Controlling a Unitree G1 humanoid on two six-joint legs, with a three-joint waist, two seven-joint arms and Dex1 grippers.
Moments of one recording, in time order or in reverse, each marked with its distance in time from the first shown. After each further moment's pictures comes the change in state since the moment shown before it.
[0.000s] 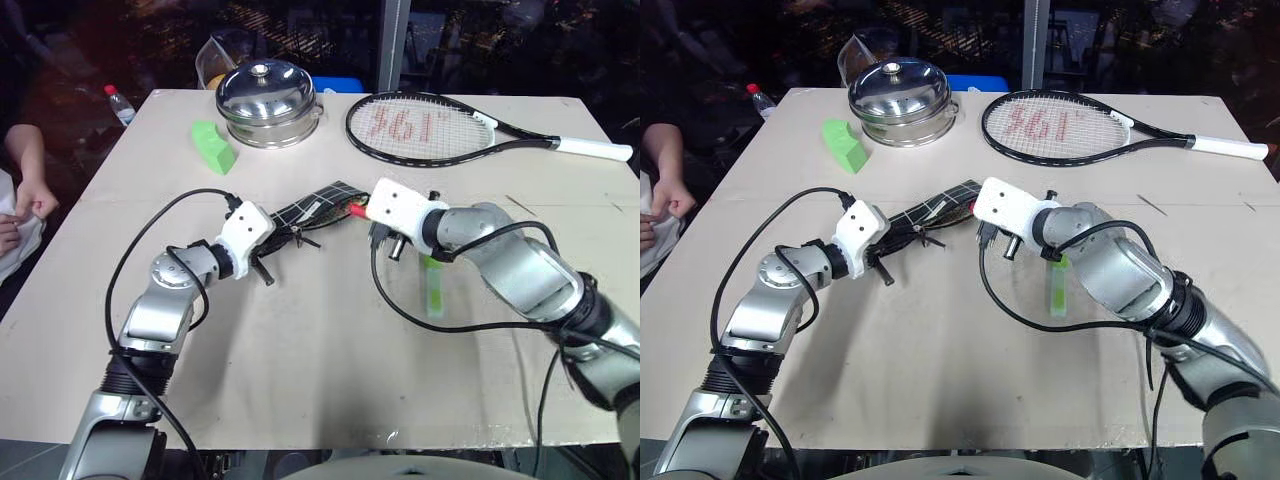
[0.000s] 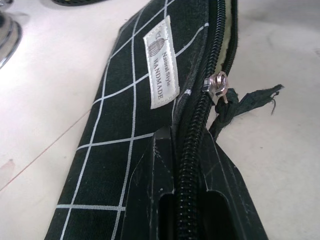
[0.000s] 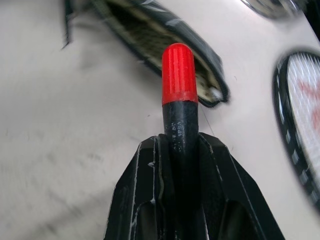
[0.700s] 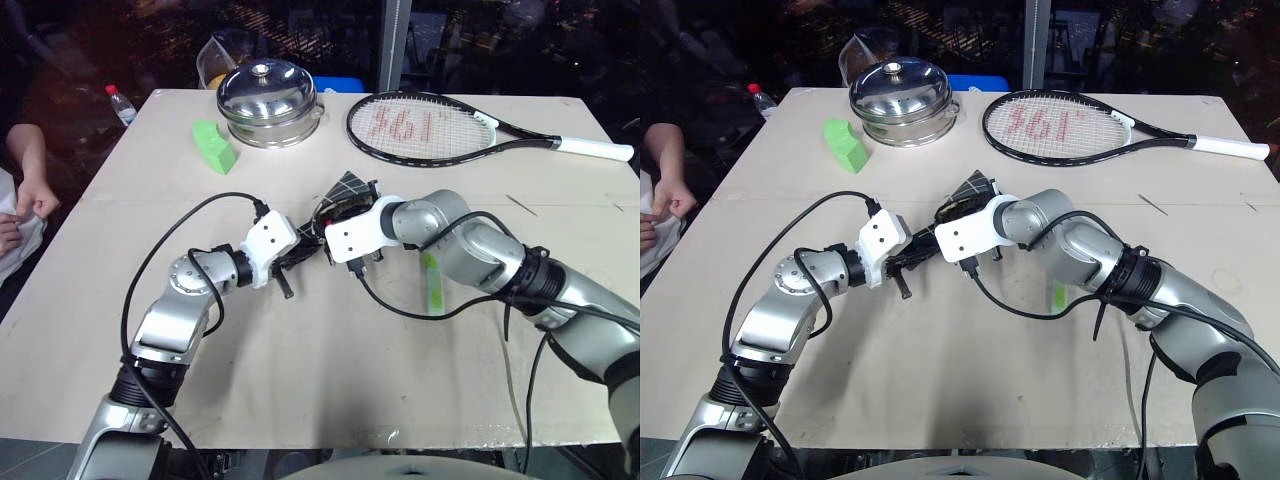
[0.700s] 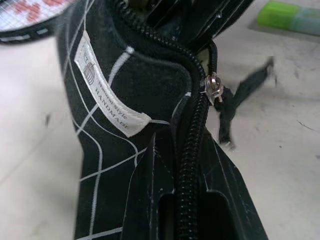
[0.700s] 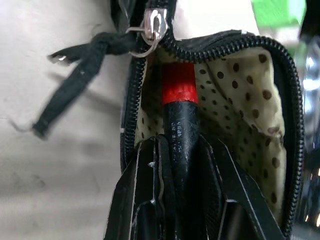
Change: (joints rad) left arm 0.034 -0.028 -0.059 -0.162 -0.019 0.061 -0.059; right arm -0.155 0.107 0.195 0.436 -0.403 -0.772 0.213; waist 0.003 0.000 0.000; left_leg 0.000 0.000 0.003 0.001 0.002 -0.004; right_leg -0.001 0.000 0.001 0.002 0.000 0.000
